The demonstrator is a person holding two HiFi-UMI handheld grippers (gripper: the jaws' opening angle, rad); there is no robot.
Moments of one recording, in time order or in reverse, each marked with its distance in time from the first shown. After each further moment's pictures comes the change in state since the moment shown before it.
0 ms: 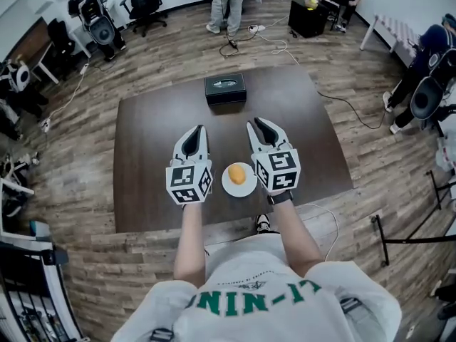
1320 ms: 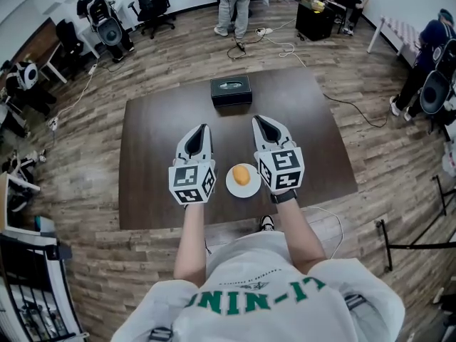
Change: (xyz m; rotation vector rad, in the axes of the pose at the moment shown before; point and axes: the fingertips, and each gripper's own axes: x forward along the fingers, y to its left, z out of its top) left arm -0.006 -0.017 0.018 0.050 -0.027 0.008; right arm -0.011 -0.004 0.024 -0.024 -0.058 0.018
